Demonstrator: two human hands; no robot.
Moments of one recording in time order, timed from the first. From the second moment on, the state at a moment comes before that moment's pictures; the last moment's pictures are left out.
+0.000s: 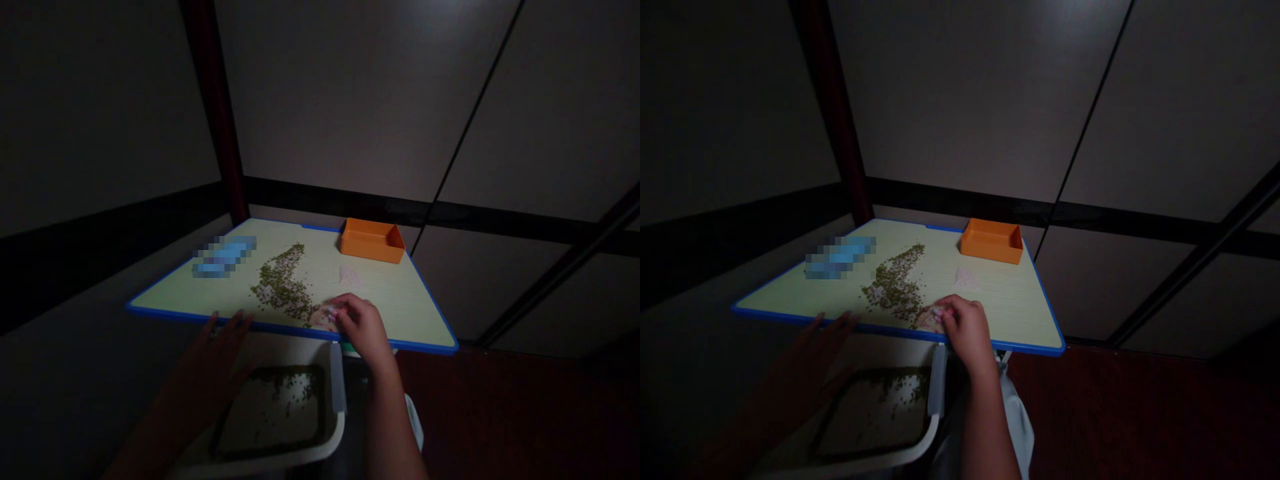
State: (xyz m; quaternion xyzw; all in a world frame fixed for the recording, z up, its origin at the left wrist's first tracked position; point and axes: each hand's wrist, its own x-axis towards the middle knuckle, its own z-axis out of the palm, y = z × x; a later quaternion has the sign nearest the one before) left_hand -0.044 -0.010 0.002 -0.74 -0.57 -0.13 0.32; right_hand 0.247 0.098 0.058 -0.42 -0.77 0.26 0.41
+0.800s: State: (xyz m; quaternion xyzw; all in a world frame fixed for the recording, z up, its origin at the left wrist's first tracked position) left_hand -0.045 -0.010 -0.003 -0.74 -0.58 -0.13 0.31; right_hand 0.235 0.092 0.057 -0.38 -0.76 0.29 0.44
